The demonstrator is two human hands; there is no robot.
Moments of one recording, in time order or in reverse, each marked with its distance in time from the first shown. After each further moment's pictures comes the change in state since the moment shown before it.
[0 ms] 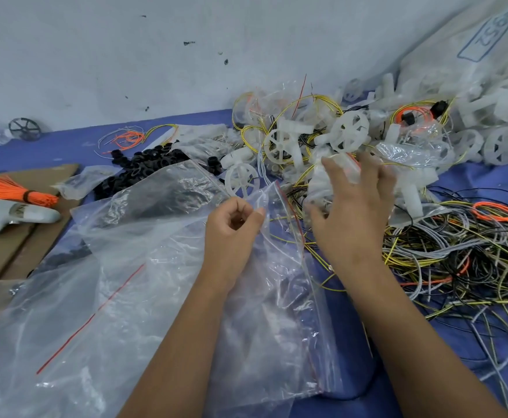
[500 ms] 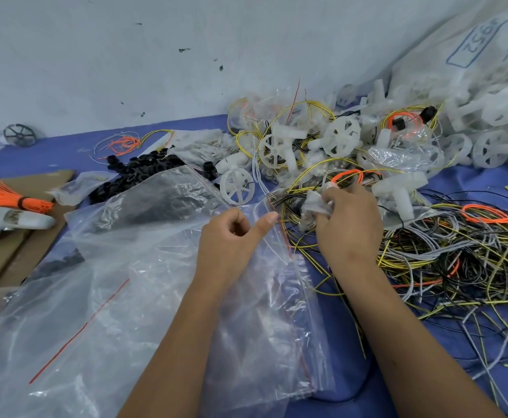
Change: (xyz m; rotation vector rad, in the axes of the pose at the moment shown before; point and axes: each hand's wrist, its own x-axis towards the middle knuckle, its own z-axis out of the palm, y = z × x) left_hand -0.003 0.002 -0.002 0.337 -0.018 -0.016; right_hand 0.003 0.013 0.009 0.076 -0.104 0.117
